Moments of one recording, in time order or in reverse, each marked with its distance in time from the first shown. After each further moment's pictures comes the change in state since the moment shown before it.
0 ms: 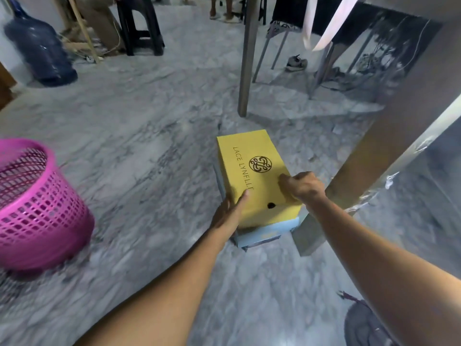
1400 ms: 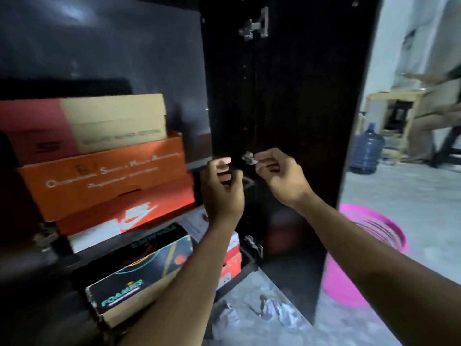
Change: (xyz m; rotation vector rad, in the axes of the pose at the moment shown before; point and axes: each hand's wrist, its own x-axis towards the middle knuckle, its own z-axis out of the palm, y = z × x) left_hand -0.561 -0.089 -0.524 -0.077 1.830 0.658; right_hand -0.713 -0.417 0.202 0.556 -0.840 -1.547
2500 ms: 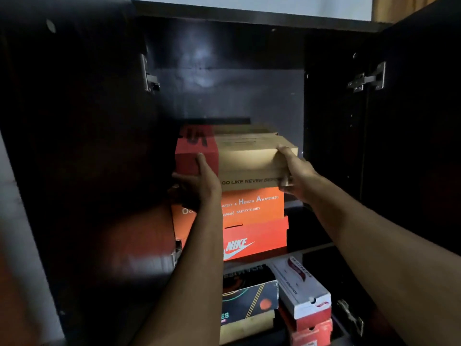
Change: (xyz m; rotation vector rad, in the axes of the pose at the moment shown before) left_hand 0.159 0.047 -0.184 0.100 0.692 -0.462; right_hand 0.126 -0.133 0.135 0.626 -0.265 0.455
